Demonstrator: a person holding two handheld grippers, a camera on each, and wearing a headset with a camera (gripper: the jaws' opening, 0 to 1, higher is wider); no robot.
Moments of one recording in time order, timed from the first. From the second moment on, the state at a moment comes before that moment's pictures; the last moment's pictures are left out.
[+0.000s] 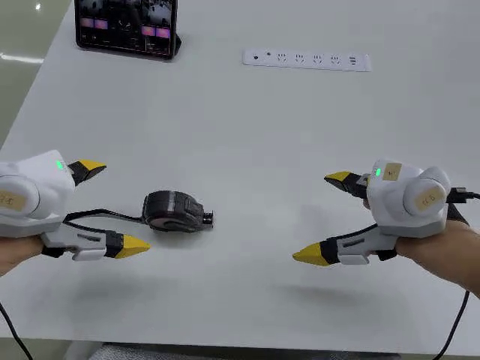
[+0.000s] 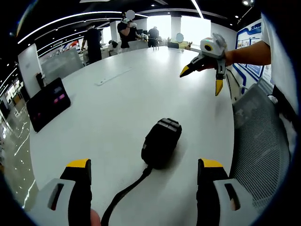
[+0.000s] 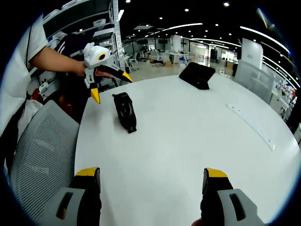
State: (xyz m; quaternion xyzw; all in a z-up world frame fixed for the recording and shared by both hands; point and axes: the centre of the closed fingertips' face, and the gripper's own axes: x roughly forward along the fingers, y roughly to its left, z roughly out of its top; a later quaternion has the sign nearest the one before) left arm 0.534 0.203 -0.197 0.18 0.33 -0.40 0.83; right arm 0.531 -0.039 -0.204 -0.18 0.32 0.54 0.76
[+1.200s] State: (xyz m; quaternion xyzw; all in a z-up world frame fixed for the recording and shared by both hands) left arm 0.538 0.165 -0.222 0.26 0.37 -0.51 0.73; right arm 0.545 0.006 -0.216 -0.20 0.32 0.60 0.71
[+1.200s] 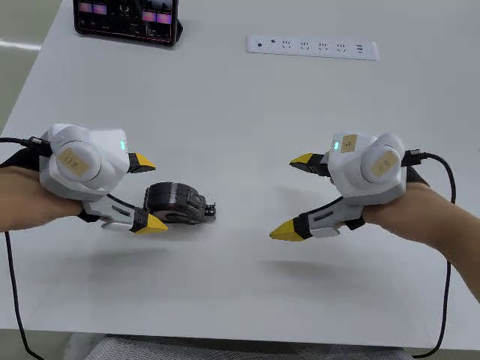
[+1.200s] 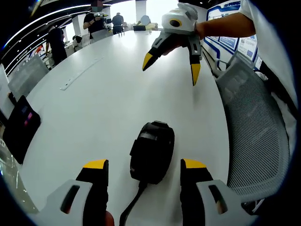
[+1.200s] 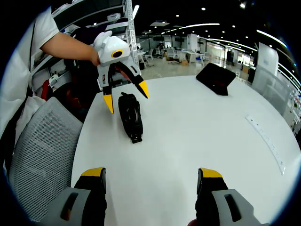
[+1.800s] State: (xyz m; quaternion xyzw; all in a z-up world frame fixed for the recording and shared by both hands) left arm 0.533 0.163 -0.238 0.29 0.40 -0.51 0.70; right arm 0.543 0.018 -0.221 -0.19 0.31 0.61 0.70
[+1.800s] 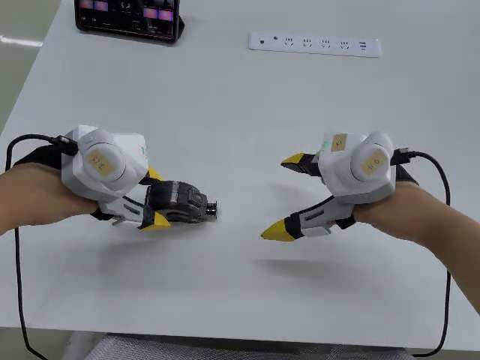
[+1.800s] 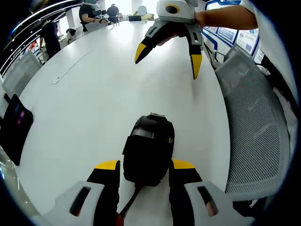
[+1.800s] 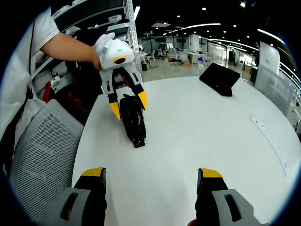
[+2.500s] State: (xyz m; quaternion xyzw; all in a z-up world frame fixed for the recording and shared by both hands) left arm 0.532 0.162 -0.242 0.30 0.40 -0.52 0.69; right arm 0.537 0.037 -0.224 -0.19 0.31 0.61 0.70
